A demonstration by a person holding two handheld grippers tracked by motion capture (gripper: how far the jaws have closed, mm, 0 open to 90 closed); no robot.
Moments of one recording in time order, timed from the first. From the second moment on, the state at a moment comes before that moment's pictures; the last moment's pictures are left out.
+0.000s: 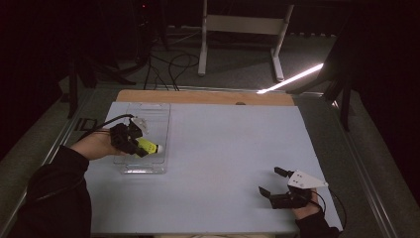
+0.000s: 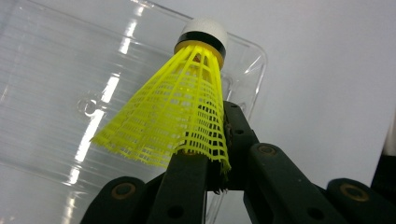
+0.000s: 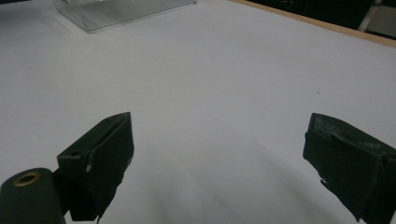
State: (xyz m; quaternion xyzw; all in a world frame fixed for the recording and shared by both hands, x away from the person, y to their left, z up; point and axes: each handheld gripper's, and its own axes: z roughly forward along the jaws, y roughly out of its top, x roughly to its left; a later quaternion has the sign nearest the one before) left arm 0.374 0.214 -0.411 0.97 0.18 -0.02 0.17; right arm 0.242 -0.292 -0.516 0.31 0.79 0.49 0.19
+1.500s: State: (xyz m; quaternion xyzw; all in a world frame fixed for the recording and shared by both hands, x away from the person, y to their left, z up) left arm 0.384 0.207 -0.433 0.96 0.23 -0.04 0.16; right arm 0.243 -0.293 -0.517 0.32 0.79 0.49 0.19
